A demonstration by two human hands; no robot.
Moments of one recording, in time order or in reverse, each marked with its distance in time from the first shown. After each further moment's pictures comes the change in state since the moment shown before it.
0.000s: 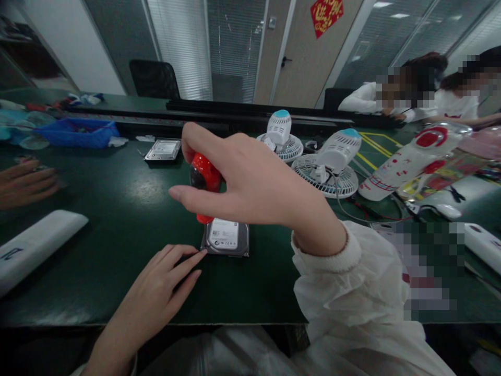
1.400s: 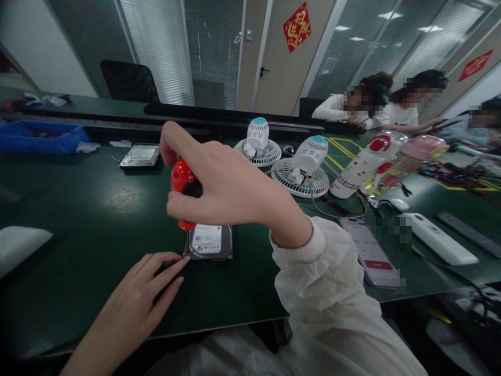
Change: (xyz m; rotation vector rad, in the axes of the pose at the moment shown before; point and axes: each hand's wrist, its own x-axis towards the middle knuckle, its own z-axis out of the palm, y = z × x) left_hand -0.005 -0.007 0.006 0.020 0.065 0.048; right_hand 0.000 0.000 0.004 0.061 0.031 0.014
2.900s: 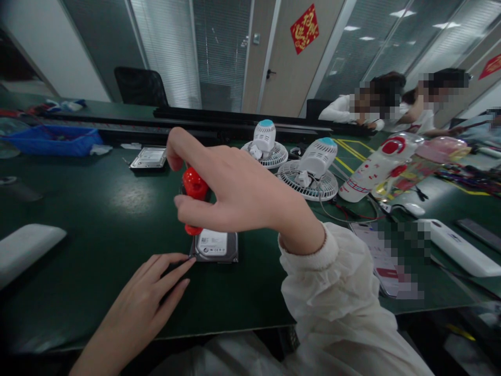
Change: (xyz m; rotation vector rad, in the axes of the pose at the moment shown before) left_hand 0.001 0.003 -0.001 -0.016 -0.018 -0.045; right_hand -0.001 0.002 -0.005 0.078 -0.023 -0.051
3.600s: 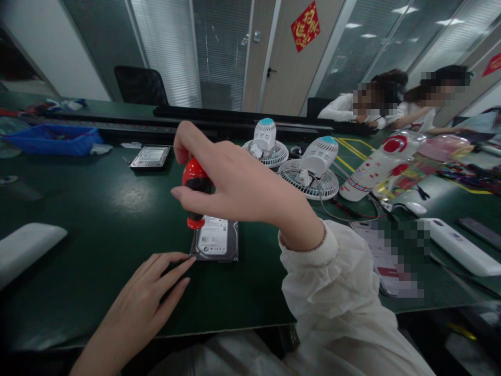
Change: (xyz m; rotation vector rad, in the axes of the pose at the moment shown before) left_hand -0.001 0.001 0.000 0.000 0.003 0.006; right_hand 0.000 0.006 0.002 -0.049 0.037 0.045
